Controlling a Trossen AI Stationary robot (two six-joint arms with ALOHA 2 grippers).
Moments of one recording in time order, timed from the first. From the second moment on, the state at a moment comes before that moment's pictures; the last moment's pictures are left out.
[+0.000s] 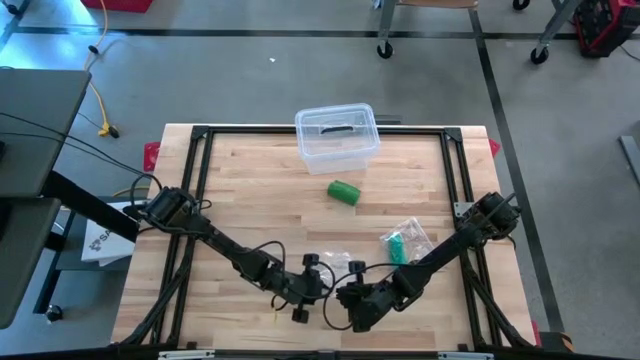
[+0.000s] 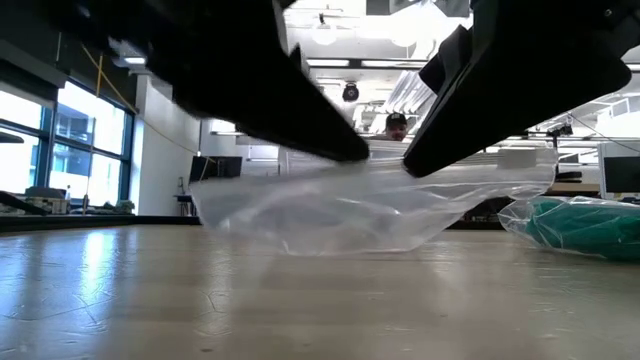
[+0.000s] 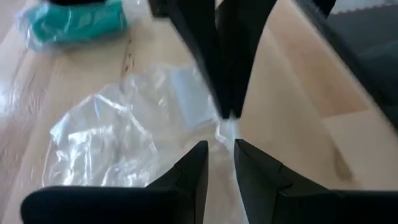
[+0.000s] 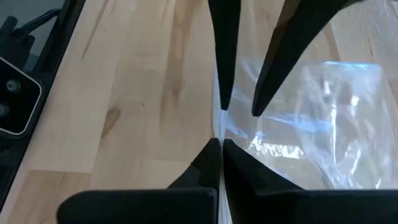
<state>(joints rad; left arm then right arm) -0.53 1.95 1.08 0.23 -0.32 -0.16 0.63 1.94 1.18 -0.15 0.41 0.40</state>
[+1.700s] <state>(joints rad) -0.58 1.96 1.14 0.10 -0.65 -0.21 0.65 1.94 1.22 -0.17 0.39 0.34</state>
